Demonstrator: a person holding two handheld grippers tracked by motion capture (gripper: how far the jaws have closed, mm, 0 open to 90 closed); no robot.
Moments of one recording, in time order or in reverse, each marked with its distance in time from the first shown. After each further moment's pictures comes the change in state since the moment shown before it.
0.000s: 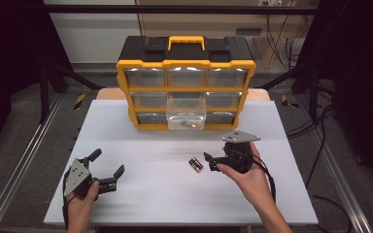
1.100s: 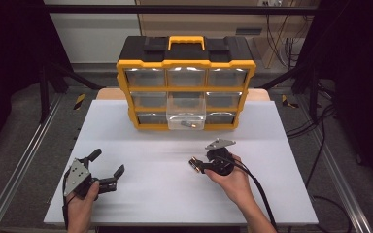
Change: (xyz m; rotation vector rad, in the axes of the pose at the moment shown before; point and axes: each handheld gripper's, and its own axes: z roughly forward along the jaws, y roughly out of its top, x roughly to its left) left arm 0.000 0.000 0.000 -0.001 -0.003 0.002; right arm 0.014 -0.030 0.064 0.169 0.048 -0.010
